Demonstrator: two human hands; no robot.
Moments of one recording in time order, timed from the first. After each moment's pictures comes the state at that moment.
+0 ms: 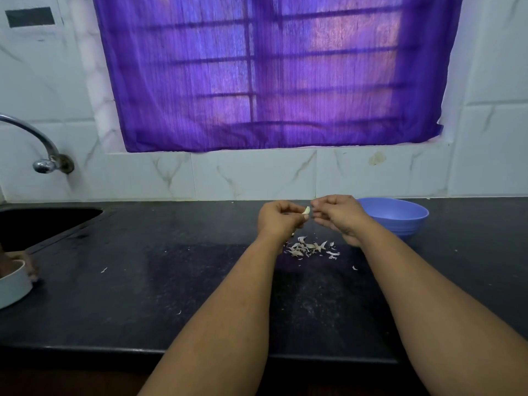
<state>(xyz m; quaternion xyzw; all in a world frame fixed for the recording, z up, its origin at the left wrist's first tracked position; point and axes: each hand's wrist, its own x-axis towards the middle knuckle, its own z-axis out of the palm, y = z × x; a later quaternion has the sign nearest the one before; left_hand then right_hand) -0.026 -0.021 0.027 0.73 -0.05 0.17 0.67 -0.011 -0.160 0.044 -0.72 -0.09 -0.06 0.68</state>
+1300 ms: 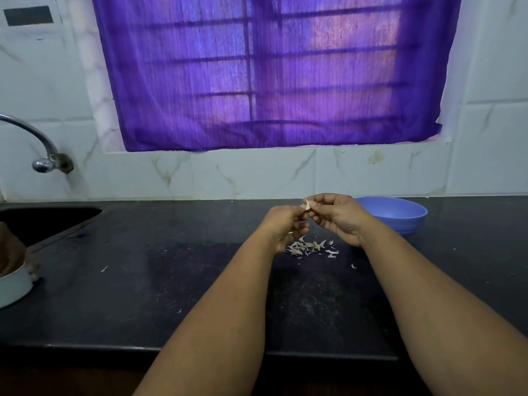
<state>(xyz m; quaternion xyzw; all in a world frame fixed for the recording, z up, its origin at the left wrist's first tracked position) -0.040 -0.026 0.040 0.63 -0.03 0.00 0.77 -0.018 -0.164 0.045 -0.63 -0.17 0.03 0.76</state>
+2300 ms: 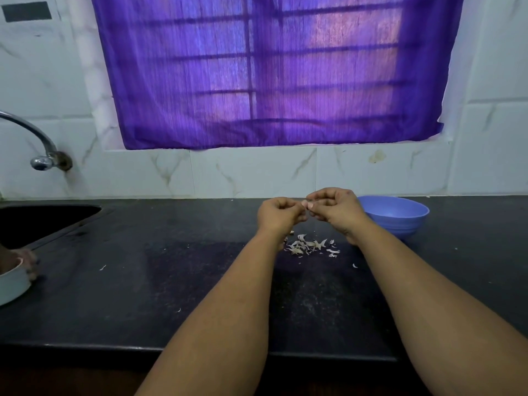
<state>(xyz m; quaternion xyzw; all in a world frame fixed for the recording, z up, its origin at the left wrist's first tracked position) -0.021 -0.021 0.028 0.68 -0.05 0.15 0.72 -0.012 -0.159 0.043 -0.74 -0.14 -0.11 0.65</state>
